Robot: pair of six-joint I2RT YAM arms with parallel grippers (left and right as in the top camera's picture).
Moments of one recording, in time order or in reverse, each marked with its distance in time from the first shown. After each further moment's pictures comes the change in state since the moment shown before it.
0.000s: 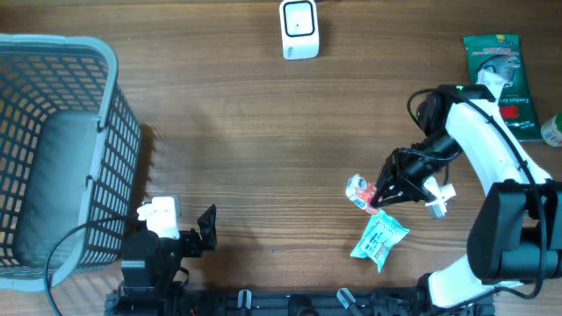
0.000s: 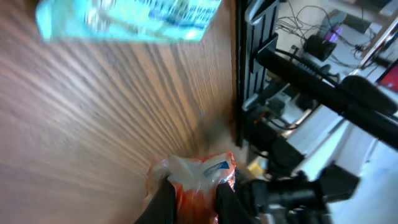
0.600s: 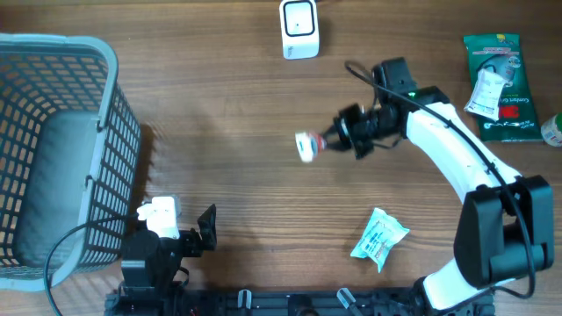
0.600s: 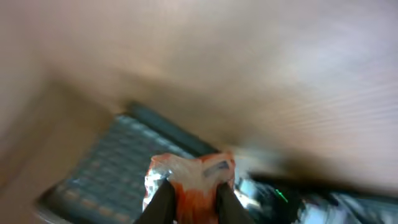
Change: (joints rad) left arm 0.000 -0.001 0.000 0.000 0.000 0.000; right arm 0.233 0.008 -0.007 0.997 -0.154 -0.352
